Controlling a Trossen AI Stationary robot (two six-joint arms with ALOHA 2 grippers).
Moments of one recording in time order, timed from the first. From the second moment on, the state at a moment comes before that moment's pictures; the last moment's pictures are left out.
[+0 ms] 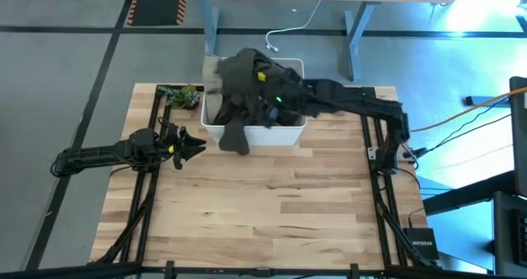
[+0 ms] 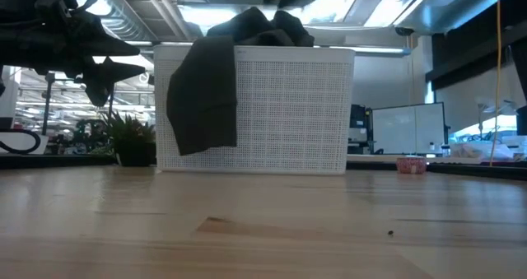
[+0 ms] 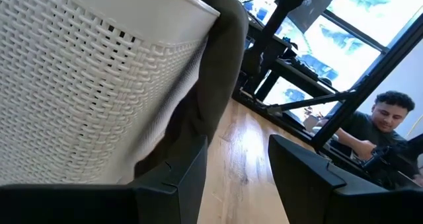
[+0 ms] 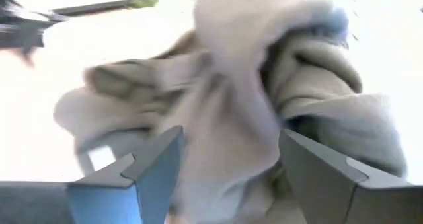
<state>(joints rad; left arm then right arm) 0.15 0.06 0.01 0.01 0.01 -0.51 -0.10 1.85 2.10 -1.04 0.49 0.13</state>
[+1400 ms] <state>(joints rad) 0.15 0.06 0.01 0.01 0.01 -0.51 0.08 1.90 1.62 0.13 0.80 -0.21</state>
